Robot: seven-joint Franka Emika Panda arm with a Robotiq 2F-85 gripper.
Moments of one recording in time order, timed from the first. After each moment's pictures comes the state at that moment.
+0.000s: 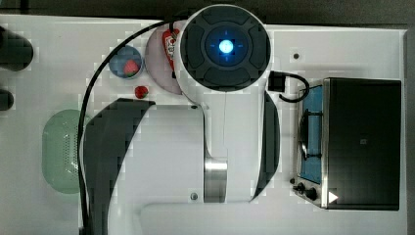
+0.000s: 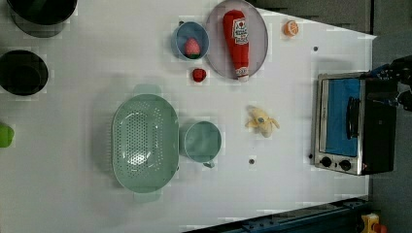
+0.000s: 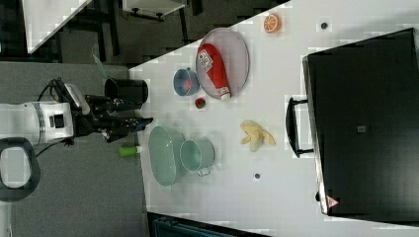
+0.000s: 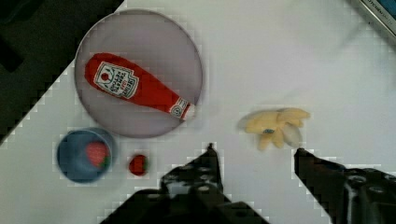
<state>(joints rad) 0.01 -0.03 0.00 -1.79 0.01 0.20 0.07</state>
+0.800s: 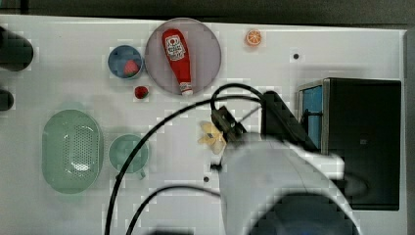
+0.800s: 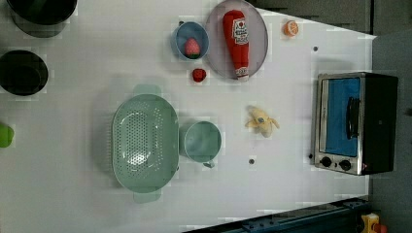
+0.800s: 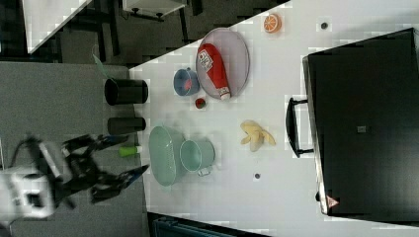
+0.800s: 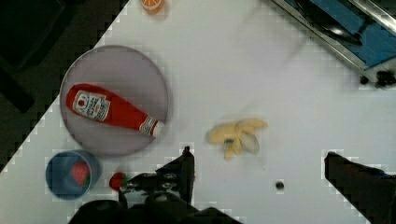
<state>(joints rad) 0.00 -0.37 -0.06 -2.05 -0.05 0.28 0.07</state>
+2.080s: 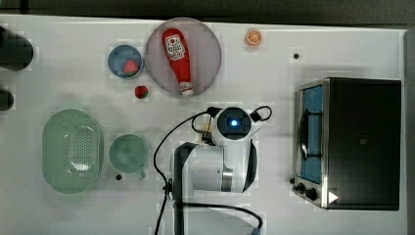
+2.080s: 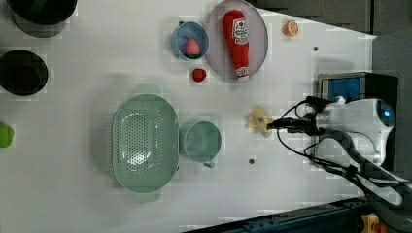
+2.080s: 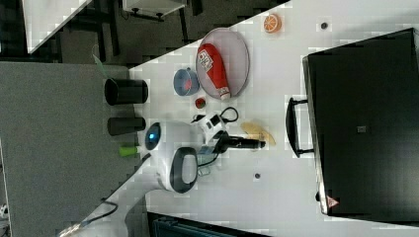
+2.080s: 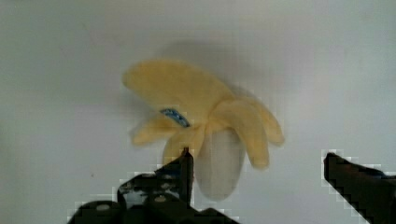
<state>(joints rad) 0.00 0.29 -0.08 -2.40 -0.04 0.96 -0.69</state>
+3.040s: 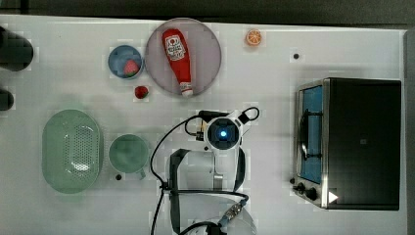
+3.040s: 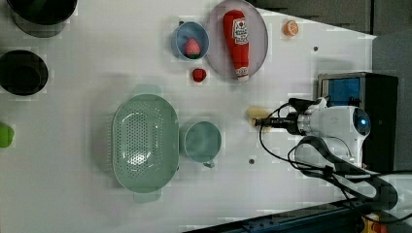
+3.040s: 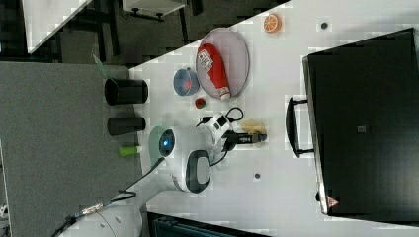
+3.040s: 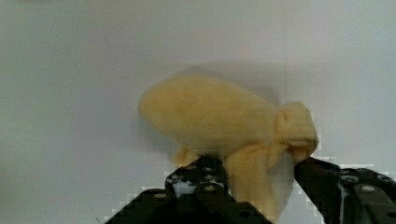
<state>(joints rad) 0.01 0.40 -0.06 -2.43 -0.03 1.20 -0.72</state>
